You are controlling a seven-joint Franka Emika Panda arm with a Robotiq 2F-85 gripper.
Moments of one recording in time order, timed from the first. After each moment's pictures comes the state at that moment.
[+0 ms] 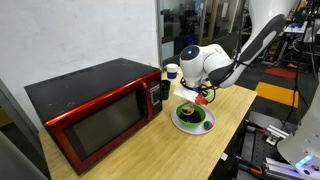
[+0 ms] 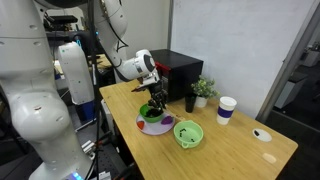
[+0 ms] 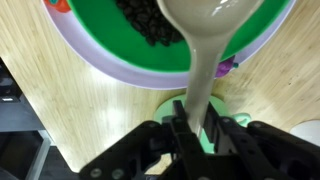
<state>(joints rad) 0.08 0.12 0.05 -2.44 -0.78 2.39 2.31</state>
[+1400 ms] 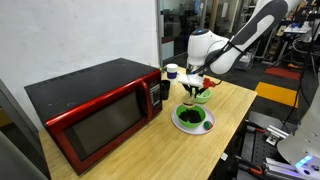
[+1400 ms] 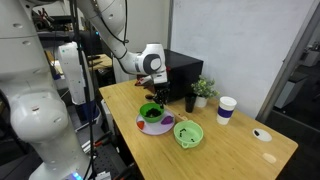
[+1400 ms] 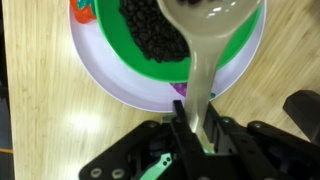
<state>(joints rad) 0.04 0.04 -0.02 -2.48 -0.31 2.56 1.64</state>
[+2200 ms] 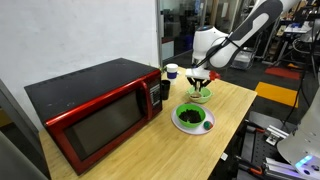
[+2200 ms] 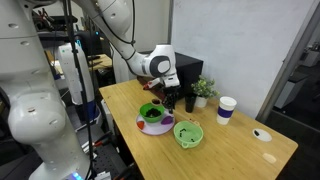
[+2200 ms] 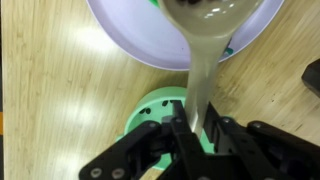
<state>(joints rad) -0.02 0.04 -0.10 -2.47 -0.31 2.56 1.43</state>
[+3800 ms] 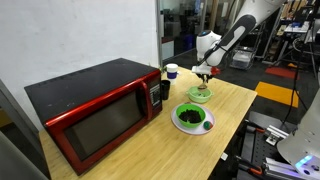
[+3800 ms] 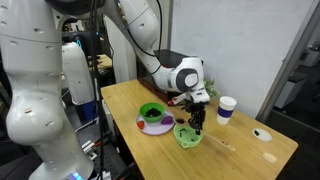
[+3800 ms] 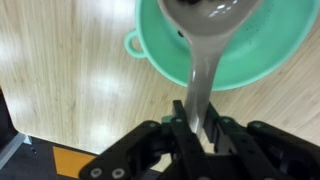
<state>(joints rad) -0.08 0.28 -0.31 -2.25 -0.45 2.56 1.38</state>
